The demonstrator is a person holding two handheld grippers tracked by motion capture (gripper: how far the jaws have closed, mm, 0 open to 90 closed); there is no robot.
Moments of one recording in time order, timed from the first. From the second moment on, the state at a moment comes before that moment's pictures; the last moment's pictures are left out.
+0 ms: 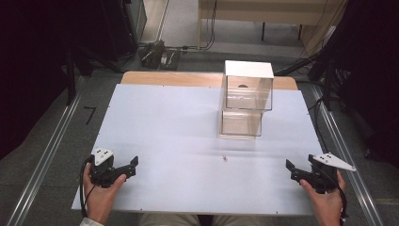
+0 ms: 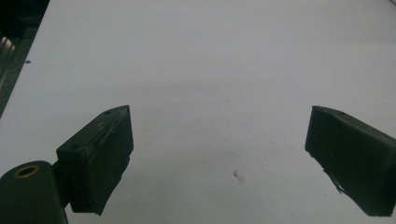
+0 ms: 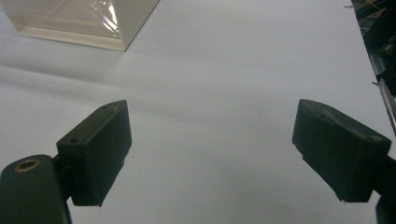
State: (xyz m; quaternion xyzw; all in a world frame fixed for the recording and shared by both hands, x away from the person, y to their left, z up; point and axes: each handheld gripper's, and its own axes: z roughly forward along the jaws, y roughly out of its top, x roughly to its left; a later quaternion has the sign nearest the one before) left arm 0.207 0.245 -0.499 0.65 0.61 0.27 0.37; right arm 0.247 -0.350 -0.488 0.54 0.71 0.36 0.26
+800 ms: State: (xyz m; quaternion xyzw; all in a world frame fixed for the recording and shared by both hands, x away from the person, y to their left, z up) left arm 0.209 0.244 -0.501 0.65 0.61 0.27 0.36; right arm 0.254 -0.327 -0.495 0.53 0.73 0.36 0.23
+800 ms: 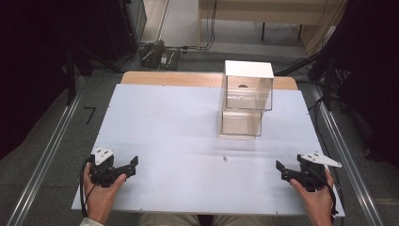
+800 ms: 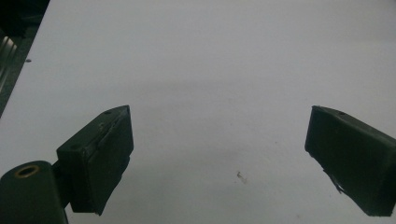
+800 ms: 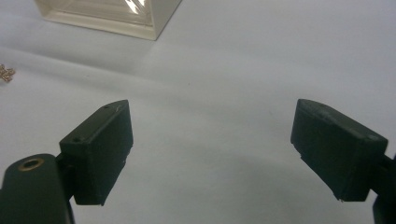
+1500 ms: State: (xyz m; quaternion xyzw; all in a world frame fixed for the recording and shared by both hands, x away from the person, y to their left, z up) left arm 0.209 0.244 -0.501 0.65 0.61 0.27 0.36; right arm 0.257 -0.309 -0.498 0.52 0.75 0.36 0.22
